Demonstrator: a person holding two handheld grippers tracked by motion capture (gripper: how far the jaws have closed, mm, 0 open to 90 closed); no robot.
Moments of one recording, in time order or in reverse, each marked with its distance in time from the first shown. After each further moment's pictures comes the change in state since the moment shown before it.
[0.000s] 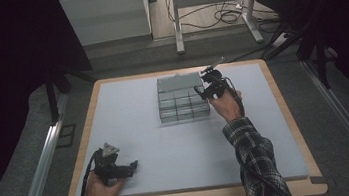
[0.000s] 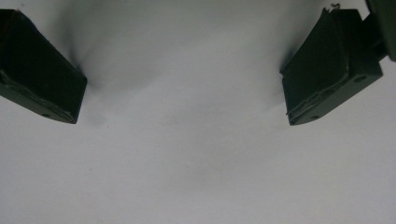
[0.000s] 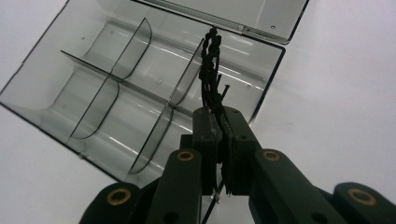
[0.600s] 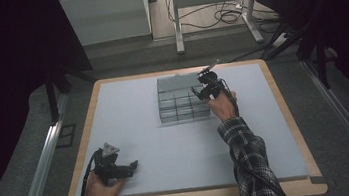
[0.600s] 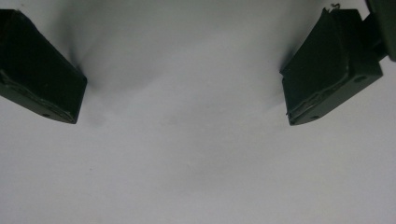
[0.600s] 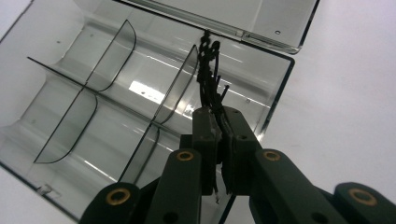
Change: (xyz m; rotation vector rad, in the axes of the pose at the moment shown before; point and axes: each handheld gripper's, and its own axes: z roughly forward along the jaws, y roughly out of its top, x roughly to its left) left arm 0.000 0.000 0.000 0.000 0.000 0.000; right arm -0.003 0.004 0.028 -0.002 -0.016 -0.005
